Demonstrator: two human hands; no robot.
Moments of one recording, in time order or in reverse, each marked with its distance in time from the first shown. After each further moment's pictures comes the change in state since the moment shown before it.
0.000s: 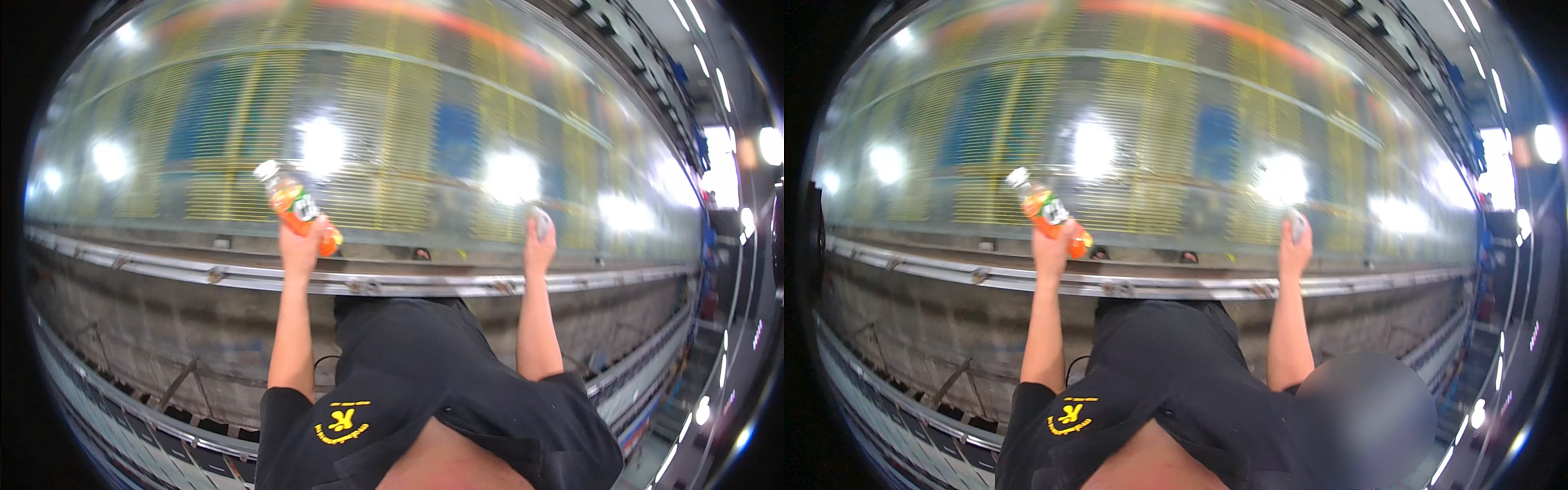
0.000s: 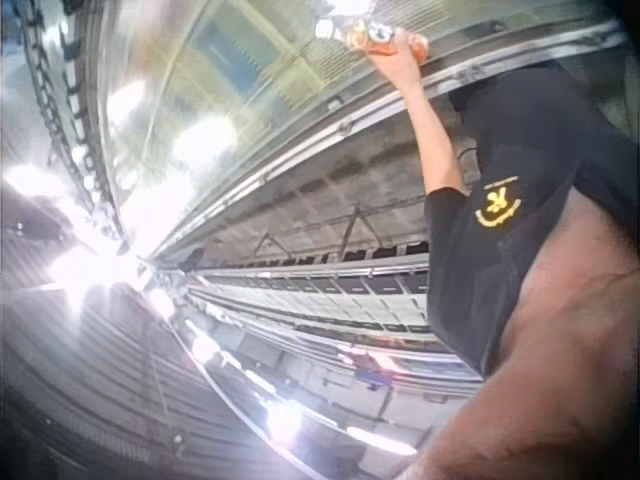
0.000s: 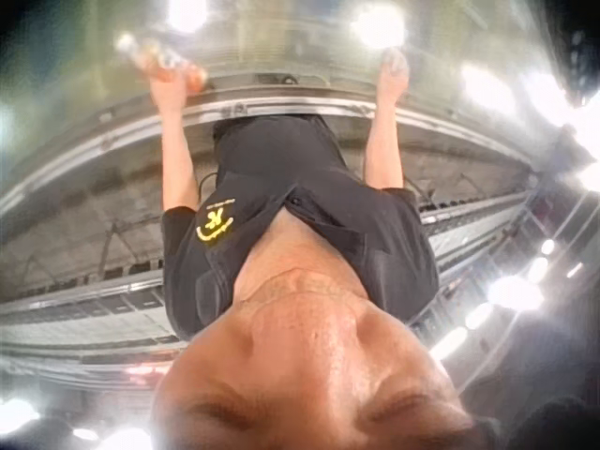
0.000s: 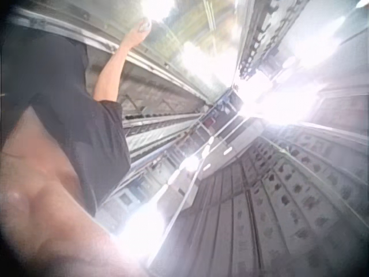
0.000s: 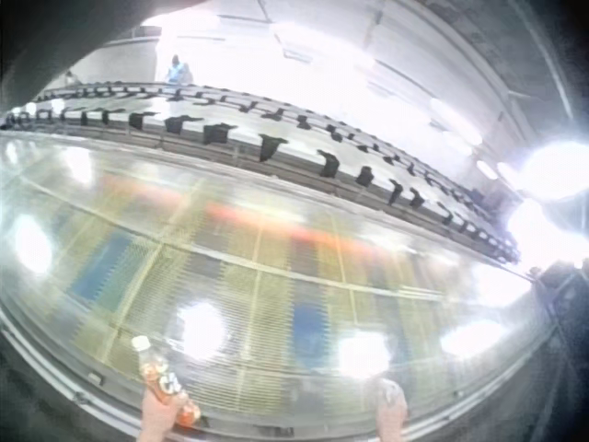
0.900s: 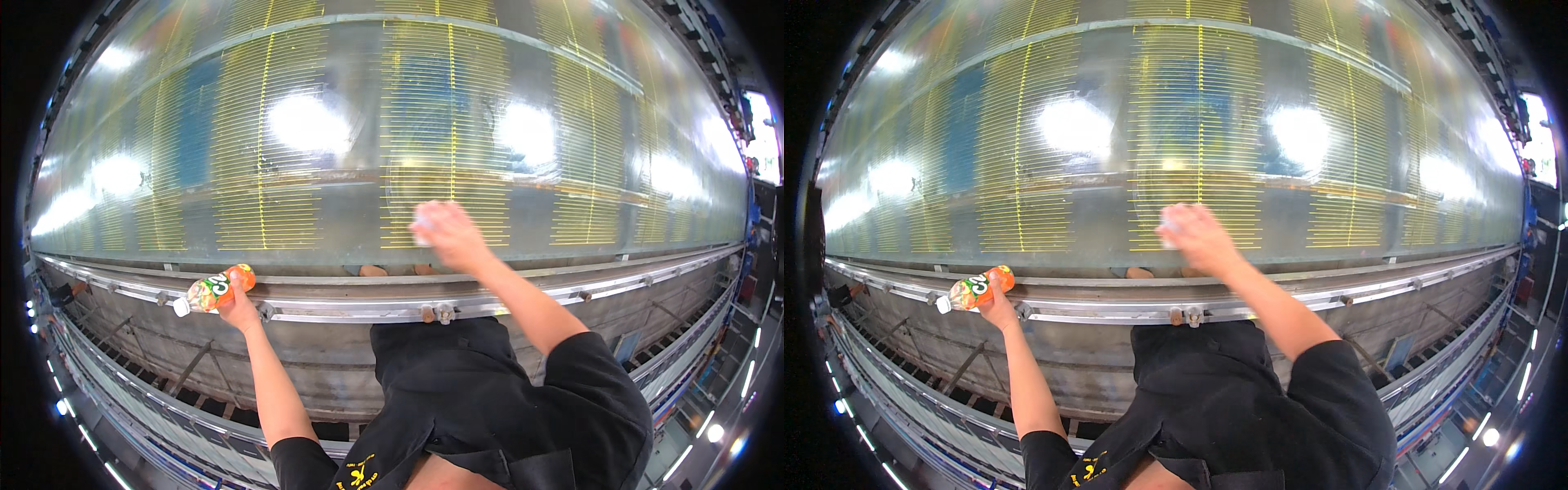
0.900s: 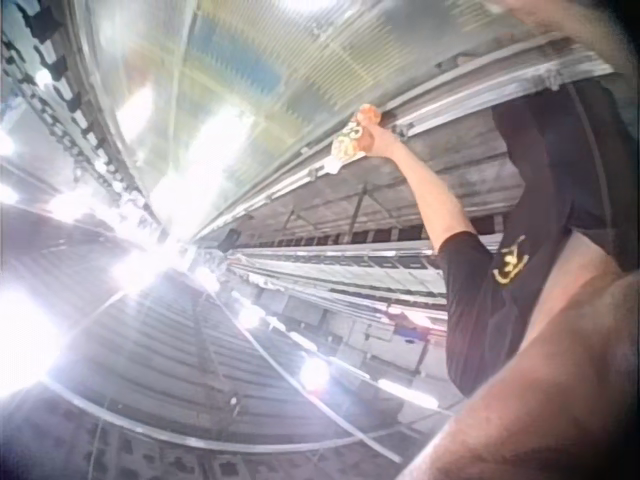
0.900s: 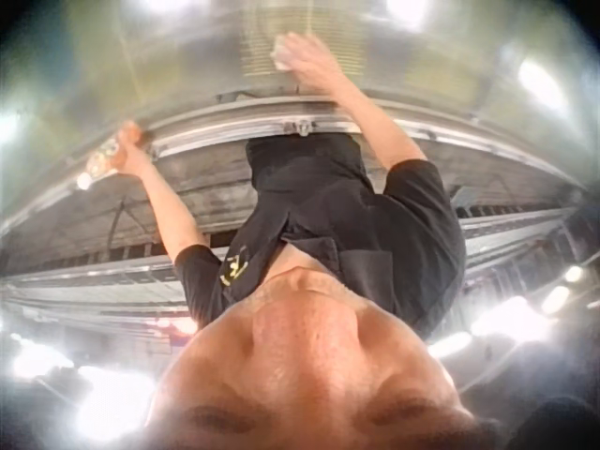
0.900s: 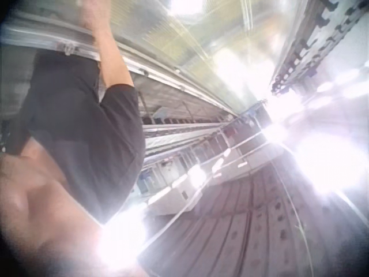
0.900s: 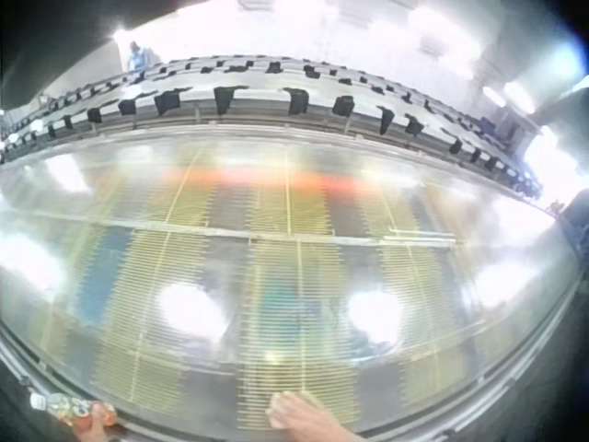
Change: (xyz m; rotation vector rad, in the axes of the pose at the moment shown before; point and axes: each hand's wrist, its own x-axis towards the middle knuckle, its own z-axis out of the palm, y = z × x) left_hand -0.102 -0.107 0.078 0.695 0.757 0.080; right_hand 0.070 0.150 0.058 -0.093 -0.731 -0.982
